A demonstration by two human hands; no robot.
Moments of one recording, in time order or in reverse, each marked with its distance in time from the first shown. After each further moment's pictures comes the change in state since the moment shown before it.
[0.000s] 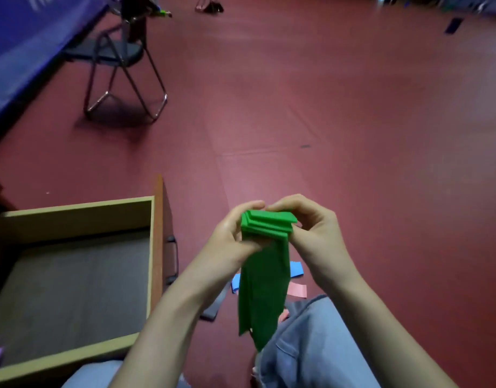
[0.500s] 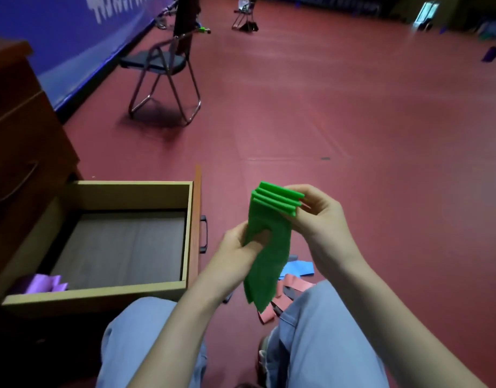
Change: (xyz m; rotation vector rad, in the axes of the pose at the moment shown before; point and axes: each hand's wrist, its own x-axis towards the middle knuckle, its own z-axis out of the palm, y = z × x) left_hand -0.093 0.008 0.002 0.095 0.139 0.007; right_hand -0.048 -0.045 0.039 0.122 -0.036 0.090
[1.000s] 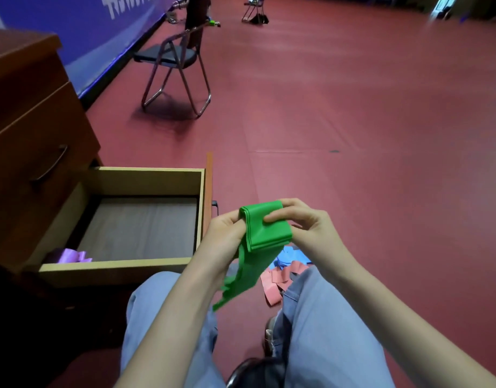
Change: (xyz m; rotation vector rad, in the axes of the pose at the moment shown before) left_hand -0.040 0.008 -0.007 -0.184 0.143 -0.091; right_hand -0.044 0.010 0.005 -0.175 -0.213 0.049
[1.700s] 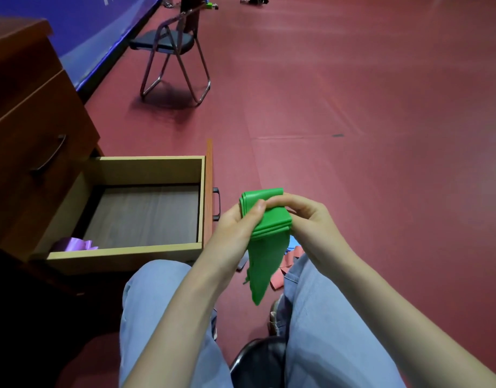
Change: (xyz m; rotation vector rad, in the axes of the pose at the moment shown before) left_hand -0.012 -0.018 0.004 0.041 -0.064 0.073; right_hand -0.014 0.007 0.009 0.210 0.018 0.072
